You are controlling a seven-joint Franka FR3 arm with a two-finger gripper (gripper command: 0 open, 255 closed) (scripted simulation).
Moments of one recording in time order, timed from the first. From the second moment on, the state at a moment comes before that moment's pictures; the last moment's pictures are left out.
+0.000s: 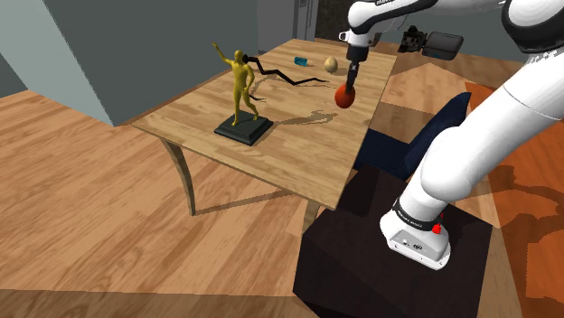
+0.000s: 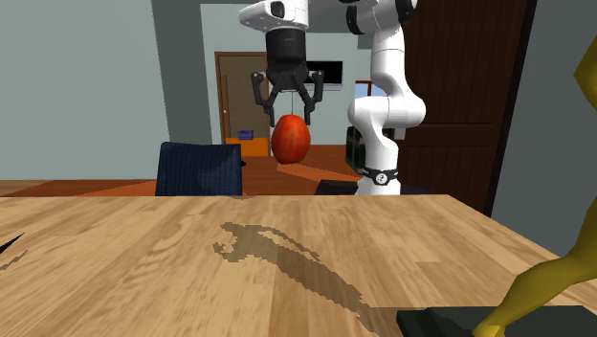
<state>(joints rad) 0.07 -0.25 -0.55 -2.18 -0.11 1.91 -0.81</state>
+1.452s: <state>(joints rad) 0.12 -0.02 -0.52 -1.75 0.02 1.69 -0.80</state>
